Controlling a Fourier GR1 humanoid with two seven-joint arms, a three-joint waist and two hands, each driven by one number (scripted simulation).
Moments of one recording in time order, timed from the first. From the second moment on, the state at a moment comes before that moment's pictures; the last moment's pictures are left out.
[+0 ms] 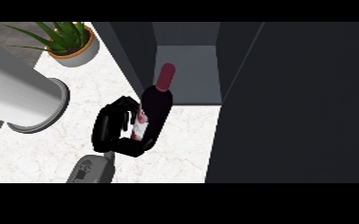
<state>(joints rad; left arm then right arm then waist) -0.17 0.01 -0.09 -1.18 0.10 0.00 -0.64 -0.61 -0.28 0.01 -2.48 -0.09 -0.18 1.02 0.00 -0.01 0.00</state>
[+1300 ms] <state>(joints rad) -0.61 0.00 -0.30 -1.42 0.23 0.49 -0.05 -0.58 -0.27 -0.03 -2.46 -0.12 -0.16 1.00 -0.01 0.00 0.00</state>
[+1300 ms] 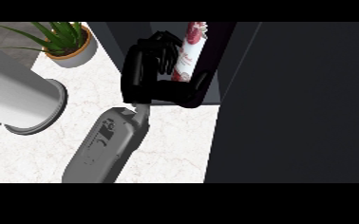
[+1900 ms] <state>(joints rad) -0.73 0.00 -0.31 -1.15 0.17 0.53 -0.19 -0.58 -0.26 -0.03 -2.46 -0.12 -0.15 1.00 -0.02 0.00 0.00</state>
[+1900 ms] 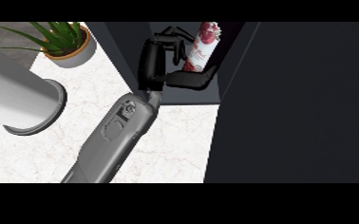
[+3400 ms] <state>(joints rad) -0.82 0.00 -0.38 -0.57 0.40 0.56 -0.60 -0.59 -0.25 -0.06 -2.42 -0.17 -0.11 0.97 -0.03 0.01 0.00</state>
